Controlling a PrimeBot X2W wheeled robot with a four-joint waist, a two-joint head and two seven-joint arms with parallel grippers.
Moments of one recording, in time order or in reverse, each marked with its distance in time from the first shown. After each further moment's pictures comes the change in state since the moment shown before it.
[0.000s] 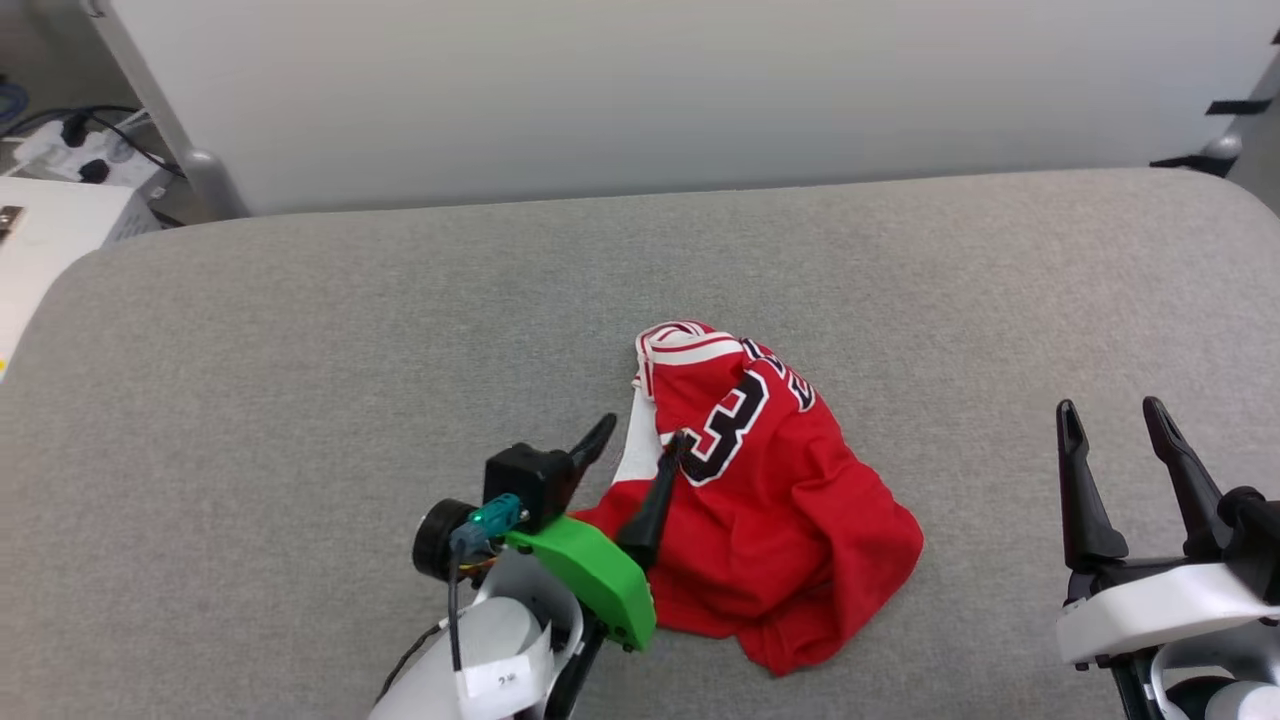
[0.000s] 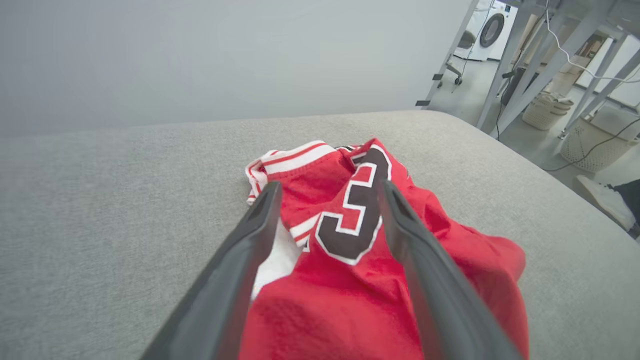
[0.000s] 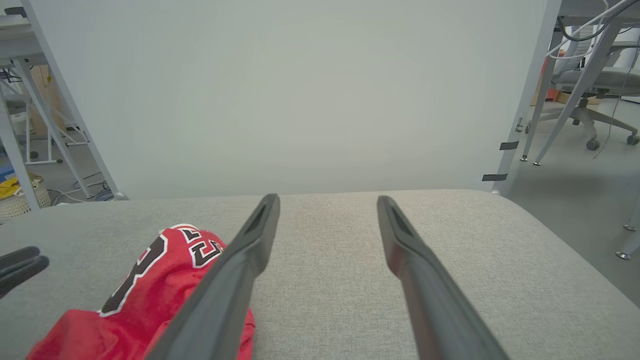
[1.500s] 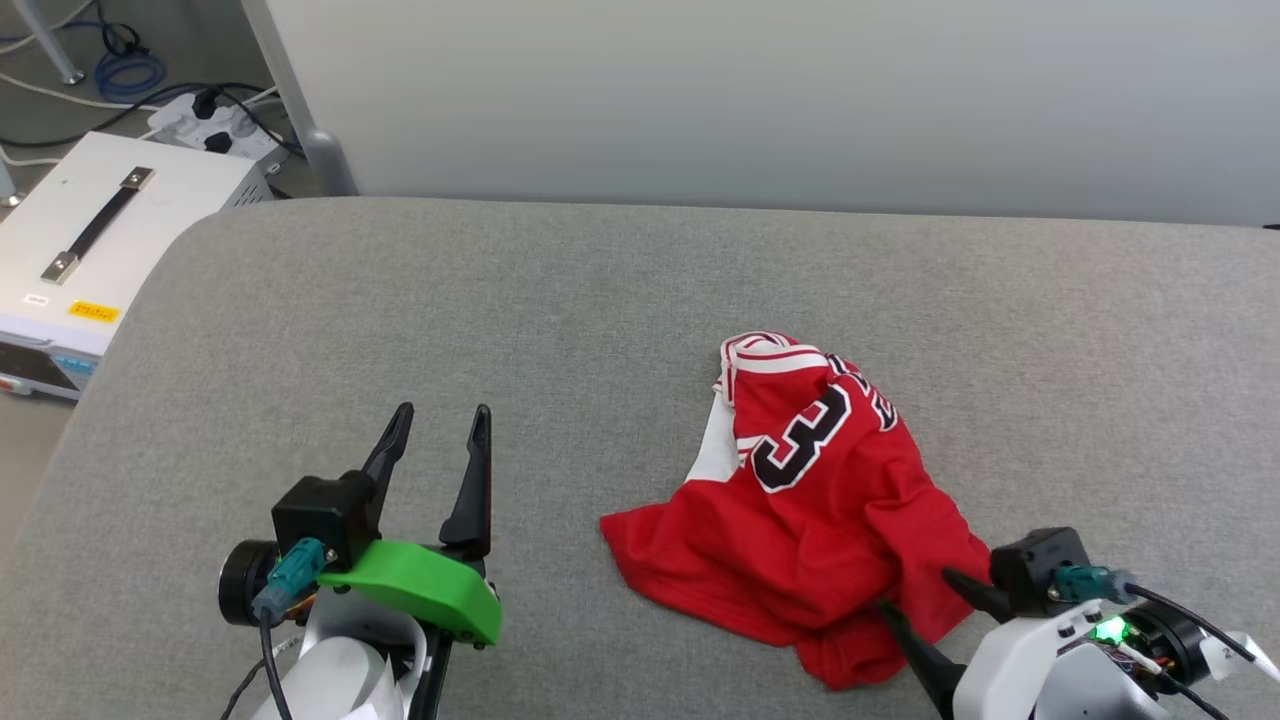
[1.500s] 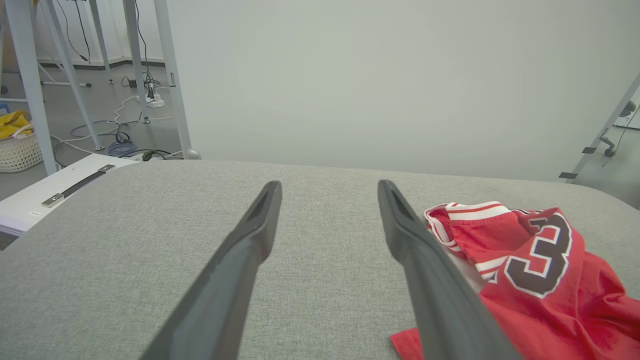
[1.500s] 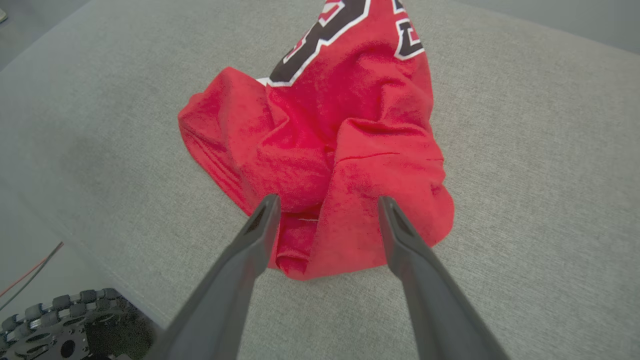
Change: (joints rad) left arm 0.200 0.199 0.211 -0.328 0.026 0.179 -0.005; right arm 0.054 -0.210 0.333 0.005 0.156 0.000 0.499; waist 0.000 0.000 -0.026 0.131
